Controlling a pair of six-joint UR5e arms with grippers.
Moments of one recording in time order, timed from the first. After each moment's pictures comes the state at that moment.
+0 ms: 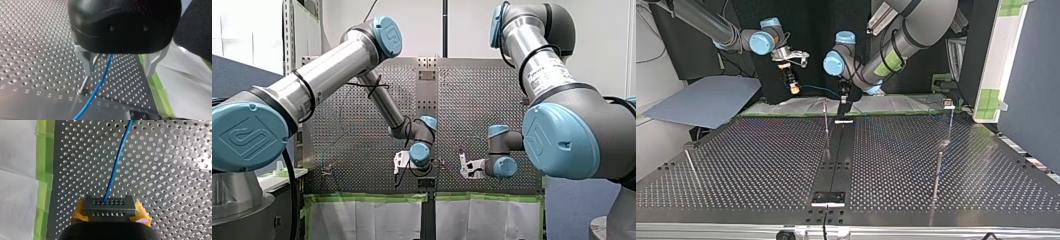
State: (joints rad) left arm -0.65 -2.45 -1.51 -2.74 -2.08 -1.75; right arm 1.92 -0.79 1.92 -0.90 1.33 1.42
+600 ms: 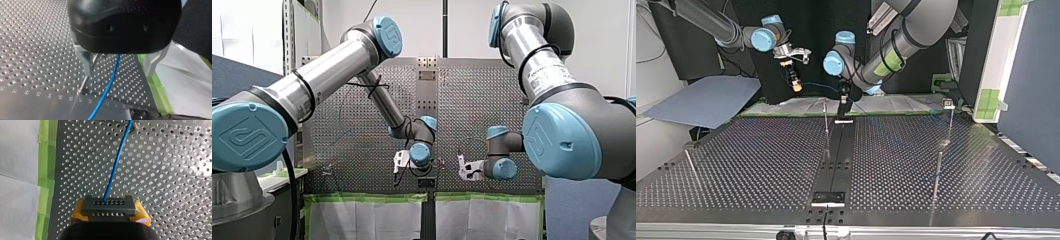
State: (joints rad) left arm -0.65 -2.45 -1.51 -2.74 -2.09 -1.72; right arm 1.93 -0.80 1.95 -0.93 1.32 1.42
